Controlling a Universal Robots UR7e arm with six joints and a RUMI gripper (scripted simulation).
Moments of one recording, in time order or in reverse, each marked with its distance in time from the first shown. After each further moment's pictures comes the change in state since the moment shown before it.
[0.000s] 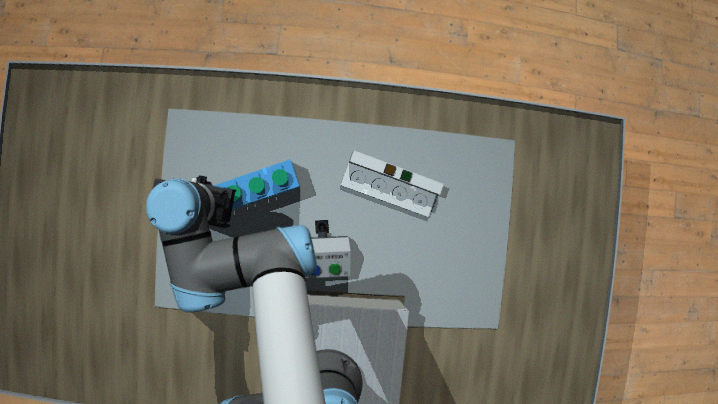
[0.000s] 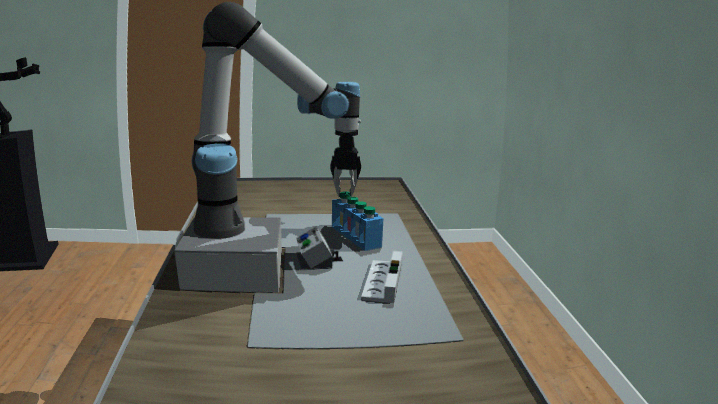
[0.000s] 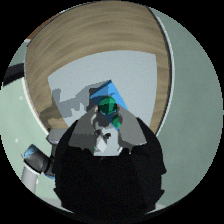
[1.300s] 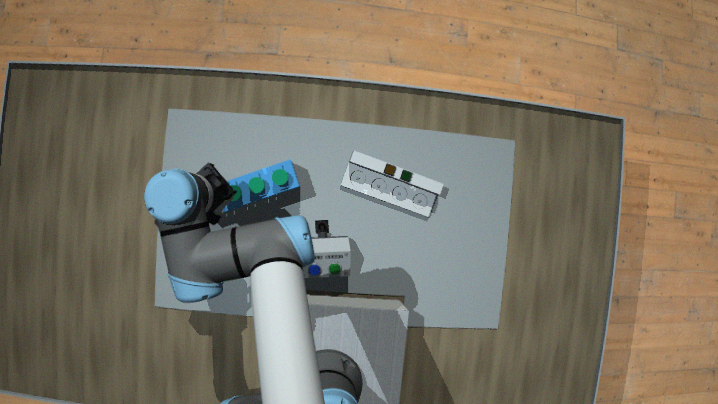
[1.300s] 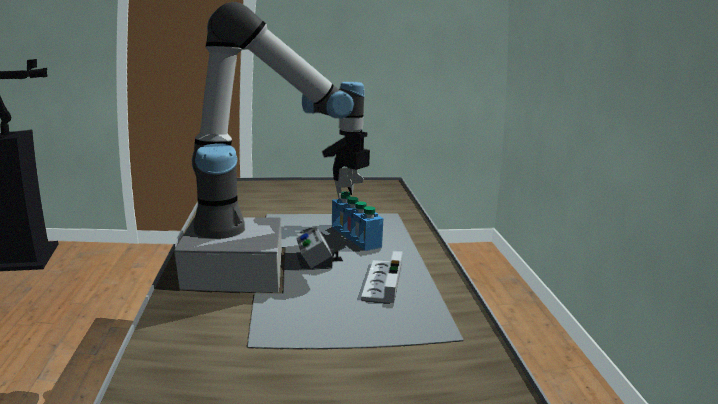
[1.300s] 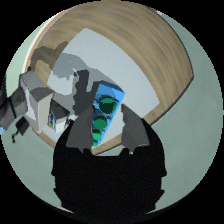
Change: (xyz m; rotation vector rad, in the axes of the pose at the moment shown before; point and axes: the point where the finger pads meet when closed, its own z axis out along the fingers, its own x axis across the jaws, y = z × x) arm 0.000 0.000 0.000 0.003 0.000 -0.915
